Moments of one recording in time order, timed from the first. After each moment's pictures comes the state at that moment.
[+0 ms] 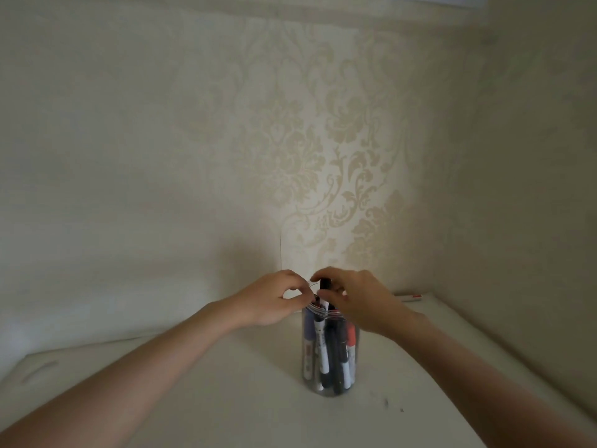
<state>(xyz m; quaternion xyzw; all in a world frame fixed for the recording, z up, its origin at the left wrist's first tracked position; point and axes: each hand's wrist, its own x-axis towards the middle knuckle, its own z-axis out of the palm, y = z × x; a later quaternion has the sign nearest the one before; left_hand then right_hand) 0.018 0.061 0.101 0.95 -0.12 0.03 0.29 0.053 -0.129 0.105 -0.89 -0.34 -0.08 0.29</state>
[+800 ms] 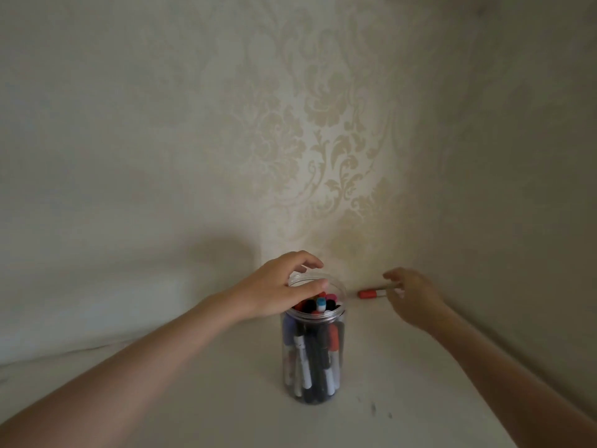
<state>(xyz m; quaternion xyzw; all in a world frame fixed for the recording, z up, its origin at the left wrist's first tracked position) 0.051 0.029 0.103 0.92 -0.15 0.06 0.35 0.152 -0.228 0.033 -0.94 -0.10 -0.14 0.29</state>
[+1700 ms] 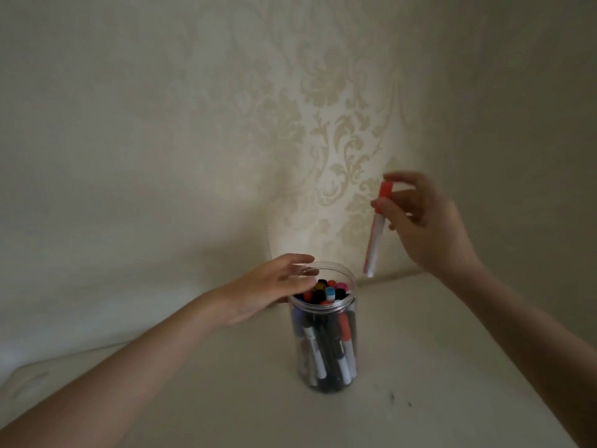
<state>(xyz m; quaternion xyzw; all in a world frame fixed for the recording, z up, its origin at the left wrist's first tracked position) 0.048 0.052 0.091 0.82 -0.07 -0.11 0.56 0.102 -0.197 0.132 -0.74 -0.26 -0.24 0.57</state>
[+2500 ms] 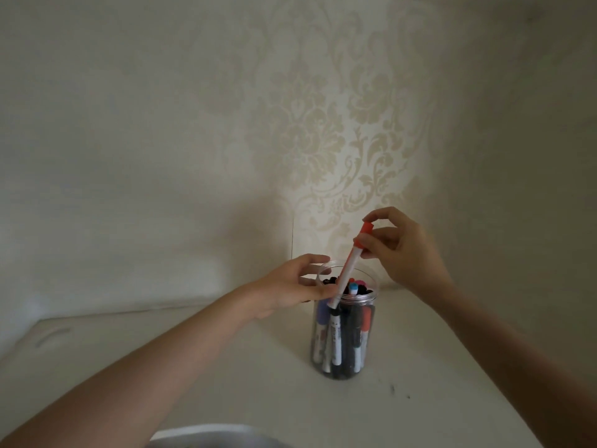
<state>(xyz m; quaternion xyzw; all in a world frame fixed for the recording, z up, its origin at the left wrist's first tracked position) 0.030 0.057 0.075 0.81 -0.07 -0.05 0.58 0.056 -0.148 0.135 -0.81 -0.25 -0.13 0.52</state>
